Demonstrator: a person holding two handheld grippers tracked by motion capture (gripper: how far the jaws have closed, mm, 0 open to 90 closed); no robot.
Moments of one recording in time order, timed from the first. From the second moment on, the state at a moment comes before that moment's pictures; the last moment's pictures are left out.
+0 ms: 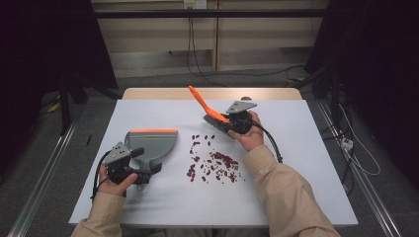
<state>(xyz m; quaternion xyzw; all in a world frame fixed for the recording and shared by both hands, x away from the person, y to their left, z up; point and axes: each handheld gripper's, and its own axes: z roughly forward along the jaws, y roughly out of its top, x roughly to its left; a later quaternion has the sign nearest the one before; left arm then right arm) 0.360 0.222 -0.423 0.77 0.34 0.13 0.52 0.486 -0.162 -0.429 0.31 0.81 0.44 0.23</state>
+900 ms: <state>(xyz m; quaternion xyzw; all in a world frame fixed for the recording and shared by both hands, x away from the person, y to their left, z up) 0.360 0.222 -0.424 0.77 0.35 0.13 0.52 0.488 -0.119 -0.440 0.18 0.87 0.43 0.18</state>
